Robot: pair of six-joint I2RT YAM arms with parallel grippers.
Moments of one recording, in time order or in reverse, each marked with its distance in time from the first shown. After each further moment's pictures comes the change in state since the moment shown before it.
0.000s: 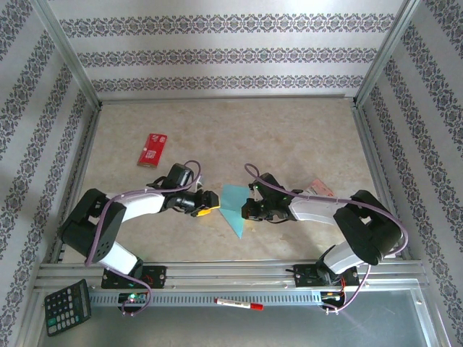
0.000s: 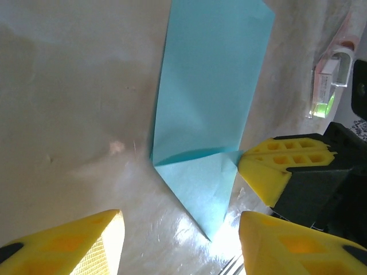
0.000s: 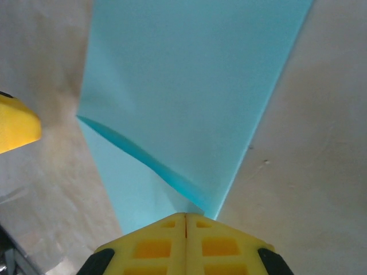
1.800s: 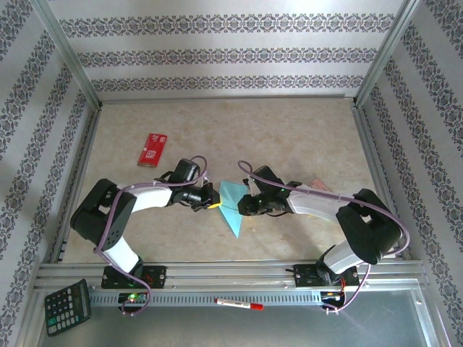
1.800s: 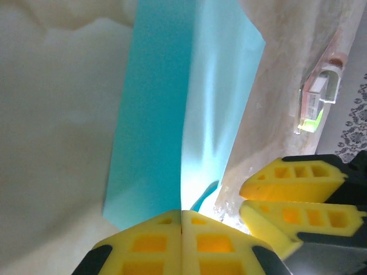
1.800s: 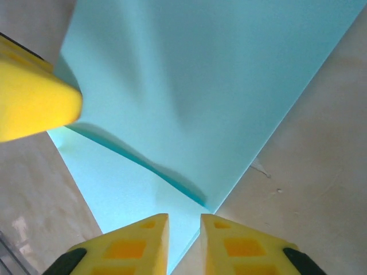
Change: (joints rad) left arm -0.017 0.071 0.066 0.052 -0.005 -0.069; right arm 0.007 -0.017 0.125 -0.161 0.023 -0.220
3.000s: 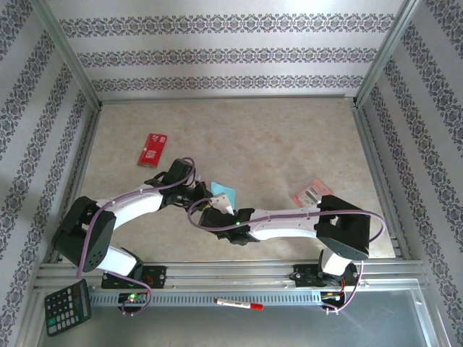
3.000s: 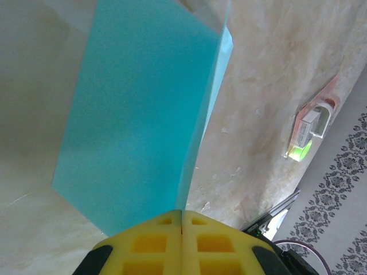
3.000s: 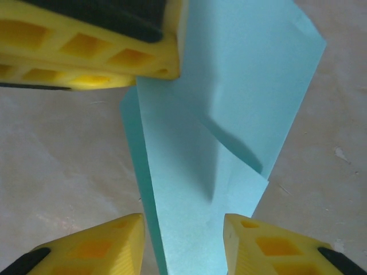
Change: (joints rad) left arm -0.015 -0.166 0.002 -0.204 -0.100 -0.216; right arm 0.566 0.198 0.263 -0.217 0.790 0.230
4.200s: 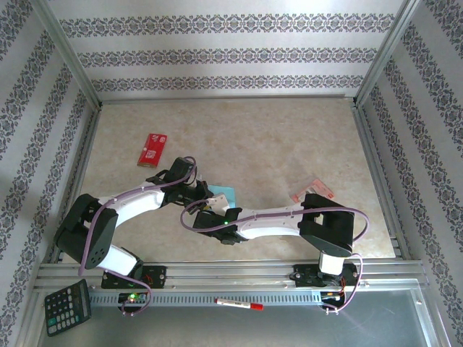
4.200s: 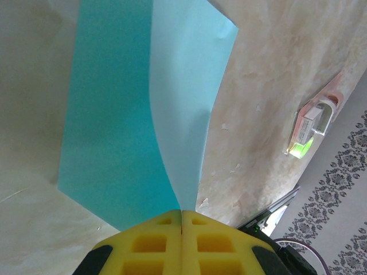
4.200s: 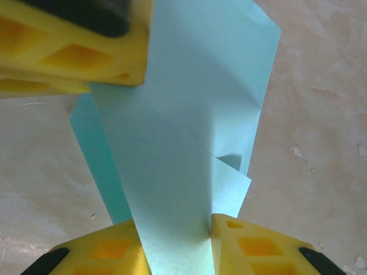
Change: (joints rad) left arm 0.000 0.025 0.032 -0.031 0.019 0.001; right arm 0.012 0.107 0.098 -0.147 0.103 0.040
